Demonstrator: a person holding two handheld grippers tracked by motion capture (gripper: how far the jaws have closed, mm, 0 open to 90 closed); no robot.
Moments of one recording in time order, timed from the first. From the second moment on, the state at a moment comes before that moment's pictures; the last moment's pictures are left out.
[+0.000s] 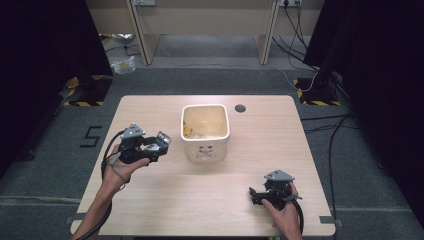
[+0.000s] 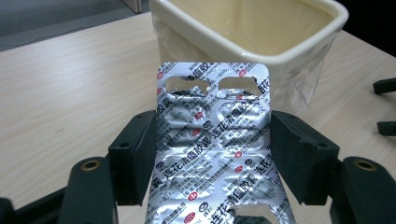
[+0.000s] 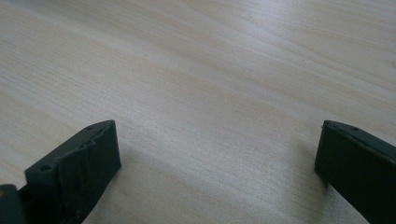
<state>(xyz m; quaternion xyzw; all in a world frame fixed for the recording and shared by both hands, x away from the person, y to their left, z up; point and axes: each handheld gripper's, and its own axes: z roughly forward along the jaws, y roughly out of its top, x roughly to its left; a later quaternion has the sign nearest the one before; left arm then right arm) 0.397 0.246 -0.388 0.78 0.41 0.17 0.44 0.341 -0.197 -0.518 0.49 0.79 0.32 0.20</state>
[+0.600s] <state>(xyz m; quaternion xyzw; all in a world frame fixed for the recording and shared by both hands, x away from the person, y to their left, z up) 0.415 0.235 -0.359 0.78 0.40 0.17 0.45 0.341 -0.197 -0.518 0.49 0.79 0.32 0.20</state>
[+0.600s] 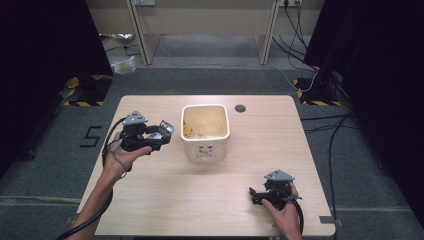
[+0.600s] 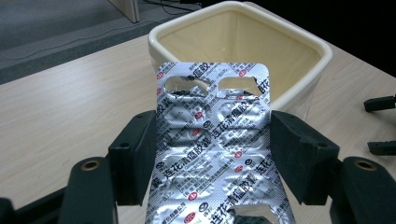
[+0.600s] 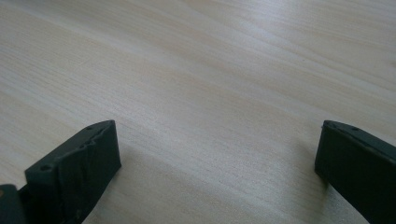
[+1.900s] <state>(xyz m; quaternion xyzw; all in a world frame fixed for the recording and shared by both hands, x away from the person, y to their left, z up) 0.492 0.157 -0.348 0.80 0.39 0.15 0.42 0.341 -0.197 -0.518 0.49 0.79 0.32 0.20</state>
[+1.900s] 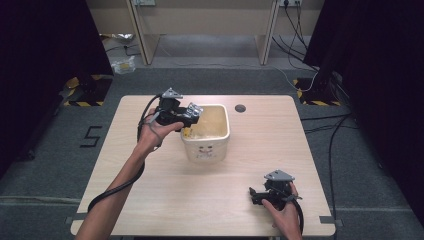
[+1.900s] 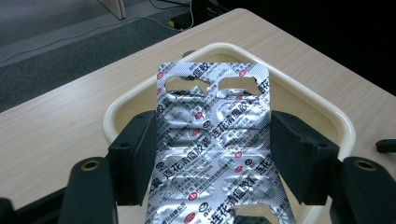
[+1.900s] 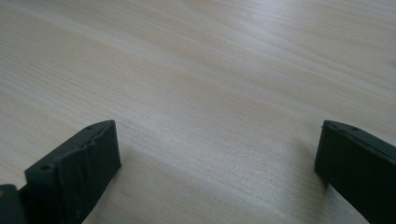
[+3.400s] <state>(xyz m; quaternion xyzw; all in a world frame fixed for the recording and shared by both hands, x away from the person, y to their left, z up) 0.516 0.126 -0.366 0.83 0.39 0.11 0.39 0.341 -0.197 -0.518 0.49 0.79 0.32 0.20</state>
